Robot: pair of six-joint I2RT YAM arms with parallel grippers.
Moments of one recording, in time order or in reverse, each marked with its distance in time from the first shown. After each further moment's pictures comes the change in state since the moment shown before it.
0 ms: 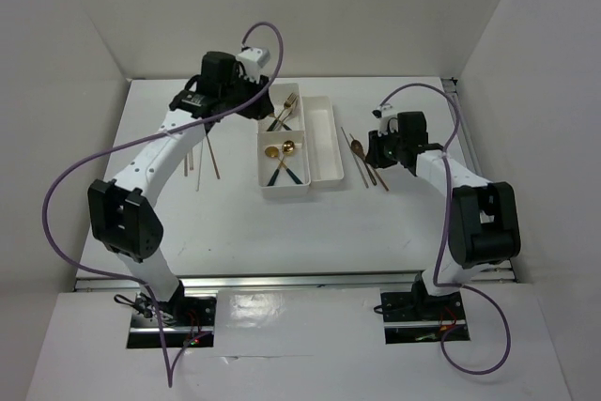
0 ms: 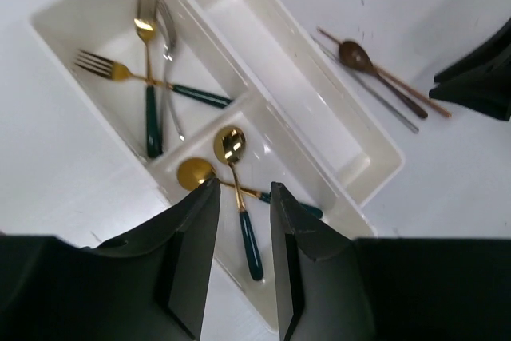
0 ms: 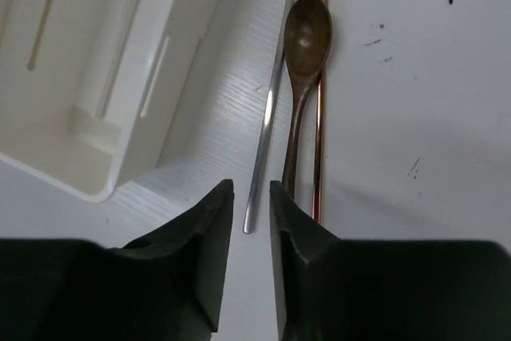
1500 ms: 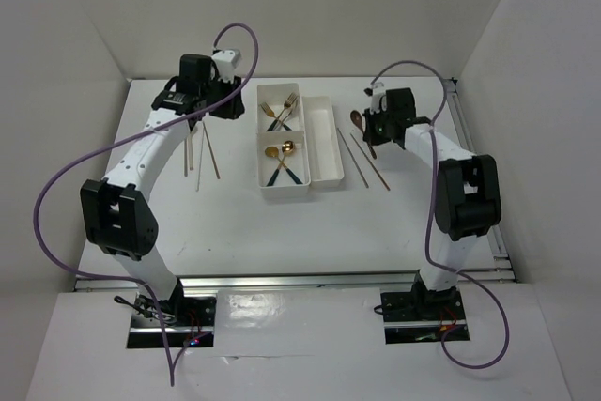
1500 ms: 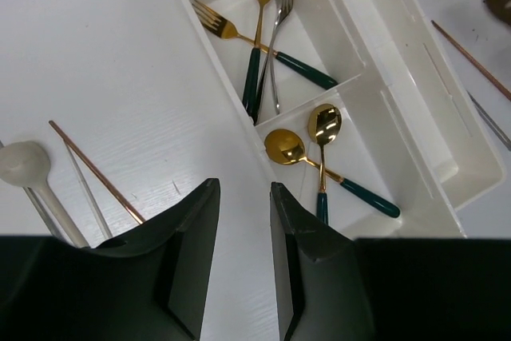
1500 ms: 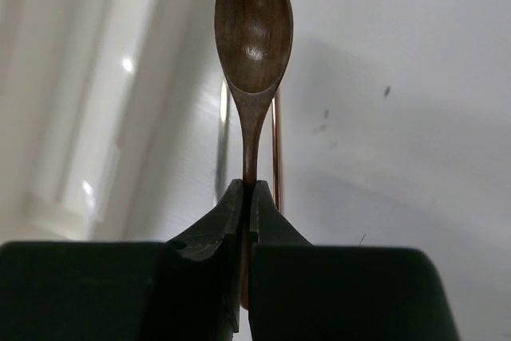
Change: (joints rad) left arm 0.142 -0.020 -0.011 -0.032 -0.087 0.025; right arm 0.032 0.260 0.265 -0.073 0.134 -0.042
